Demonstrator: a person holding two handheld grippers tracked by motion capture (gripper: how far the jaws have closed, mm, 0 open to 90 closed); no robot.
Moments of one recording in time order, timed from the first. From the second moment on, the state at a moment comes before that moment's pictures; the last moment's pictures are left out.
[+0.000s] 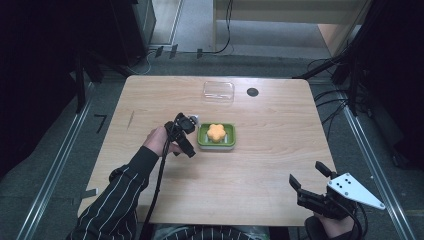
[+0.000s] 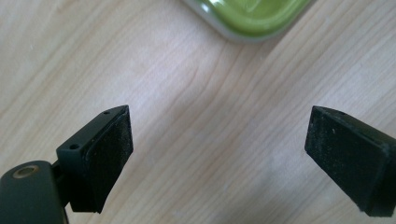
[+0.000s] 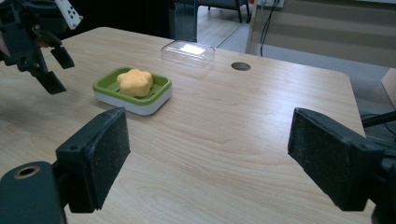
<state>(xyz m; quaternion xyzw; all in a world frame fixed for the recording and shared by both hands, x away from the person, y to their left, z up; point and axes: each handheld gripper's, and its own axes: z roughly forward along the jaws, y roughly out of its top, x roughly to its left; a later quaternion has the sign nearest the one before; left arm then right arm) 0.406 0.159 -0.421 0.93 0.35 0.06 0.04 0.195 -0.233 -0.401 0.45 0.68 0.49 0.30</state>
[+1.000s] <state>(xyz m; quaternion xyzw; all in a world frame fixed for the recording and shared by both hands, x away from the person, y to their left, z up) 0.357 0.210 -0.435 0.92 0.39 0.05 0.03 0.202 -0.227 -0.401 0.44 0.68 0.50 0.30</state>
